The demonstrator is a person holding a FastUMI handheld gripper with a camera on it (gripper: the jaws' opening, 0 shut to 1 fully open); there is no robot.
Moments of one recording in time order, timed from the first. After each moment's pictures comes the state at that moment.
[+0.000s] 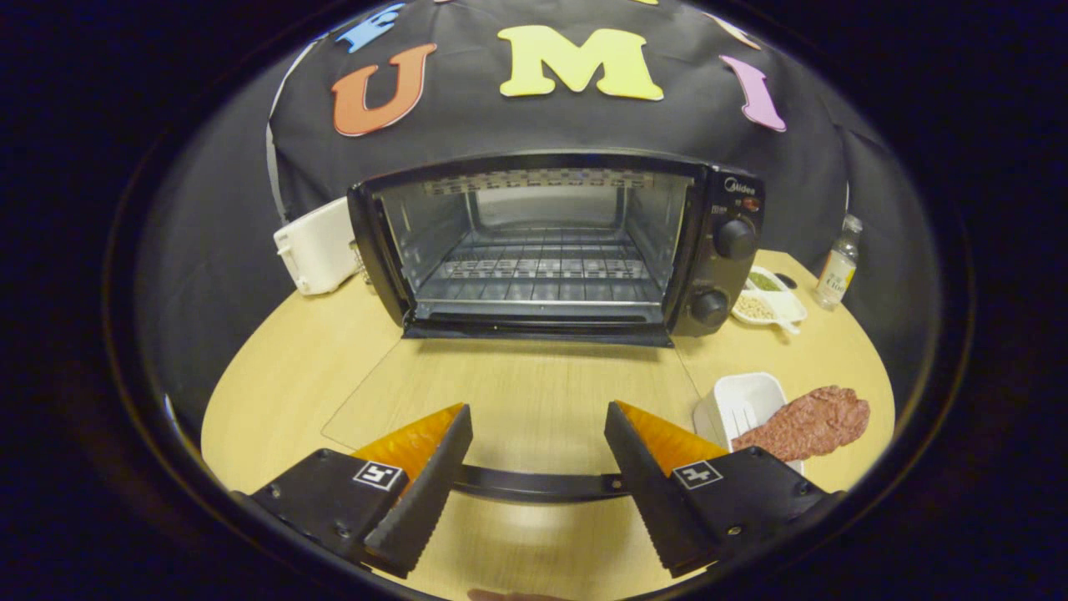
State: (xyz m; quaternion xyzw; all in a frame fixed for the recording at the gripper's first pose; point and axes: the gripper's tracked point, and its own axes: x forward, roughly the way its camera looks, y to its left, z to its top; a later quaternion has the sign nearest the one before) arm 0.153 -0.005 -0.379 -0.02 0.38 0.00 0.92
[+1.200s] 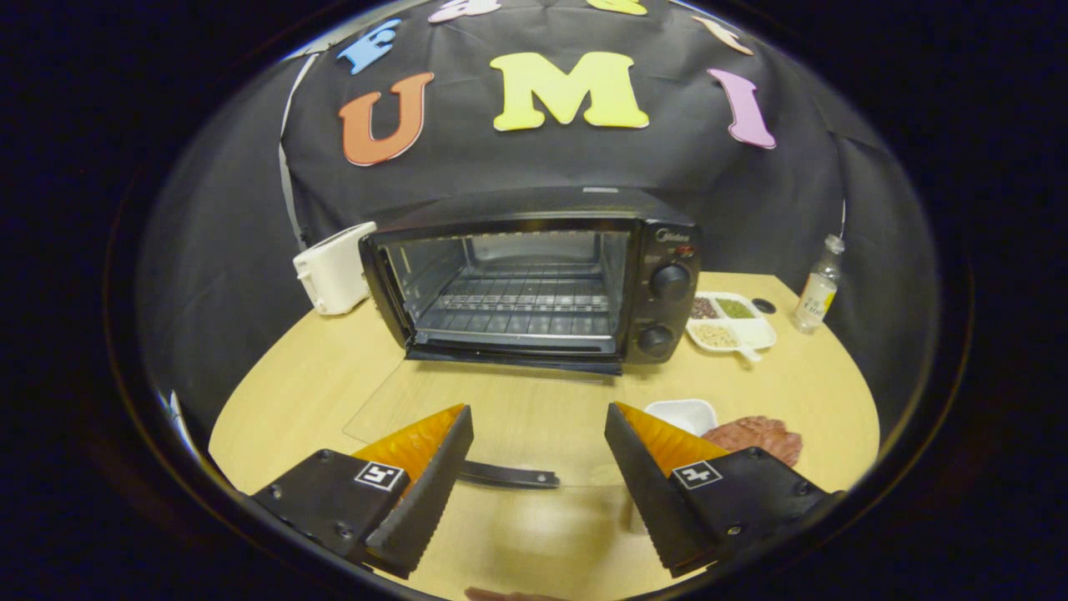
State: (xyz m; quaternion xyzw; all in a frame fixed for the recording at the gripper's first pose) arm 0.131 -0.053 -0.301 -0.02 0.34 0.02 0.94
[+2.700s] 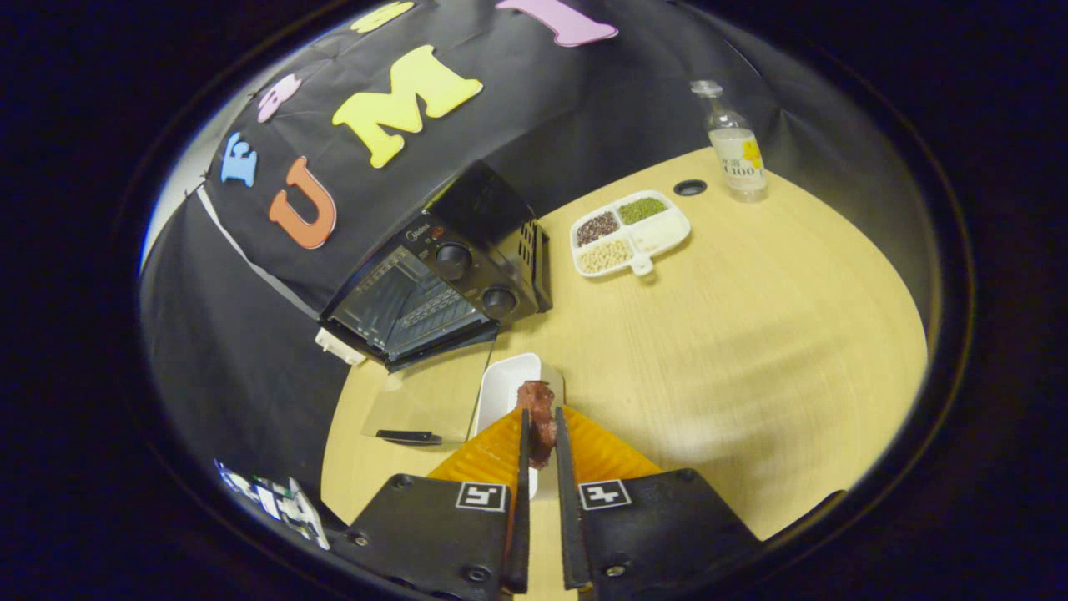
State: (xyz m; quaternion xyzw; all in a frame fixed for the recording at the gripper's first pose) arm 0.091 -0.220 -0.317 0.24 0.42 0.06 0.87
